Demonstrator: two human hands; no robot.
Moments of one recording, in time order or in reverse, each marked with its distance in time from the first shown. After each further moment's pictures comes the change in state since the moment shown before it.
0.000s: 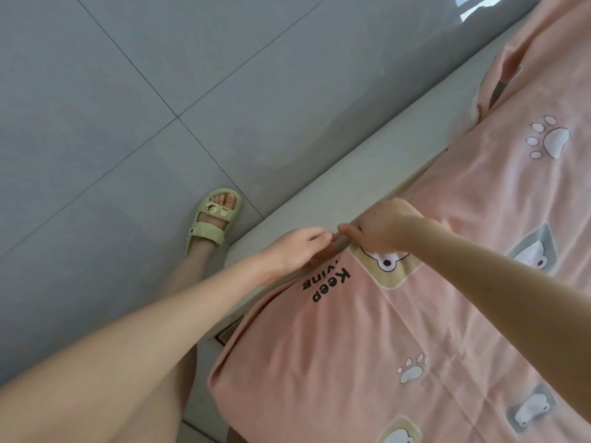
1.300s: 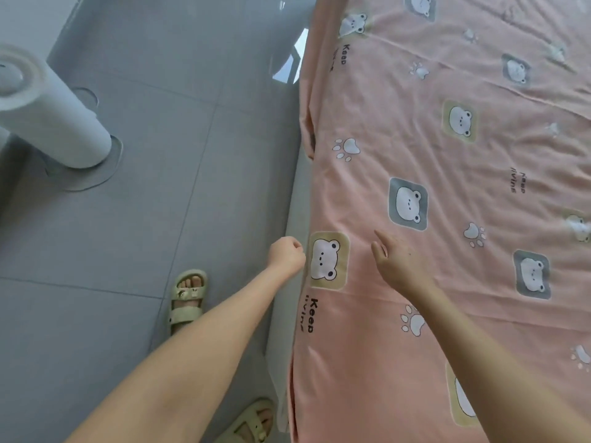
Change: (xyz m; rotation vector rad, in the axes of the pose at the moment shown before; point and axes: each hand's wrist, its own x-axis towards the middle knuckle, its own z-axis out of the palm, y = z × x) left_hand -0.010 0.119 0.018 0.734 0.193 0.178; right_hand -0.141 -0.056 0.078 1.365 0.751 1.031
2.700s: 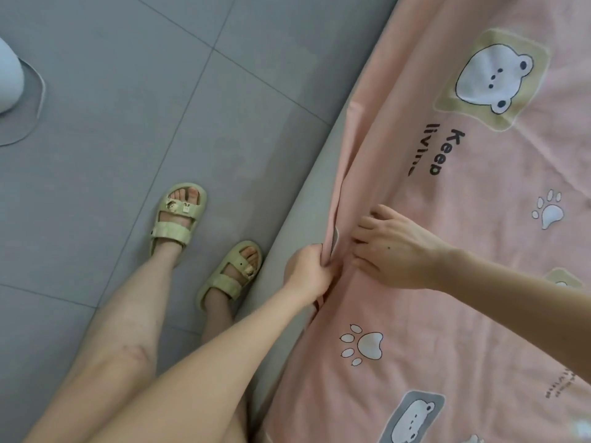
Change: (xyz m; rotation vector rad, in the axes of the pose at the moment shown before) left_hand 0.292 0.155 -0.046 -0.243 -0.123 -0.117; right_hand 0.422 -0.116 -0.086 -0.668 -0.298 -1.341
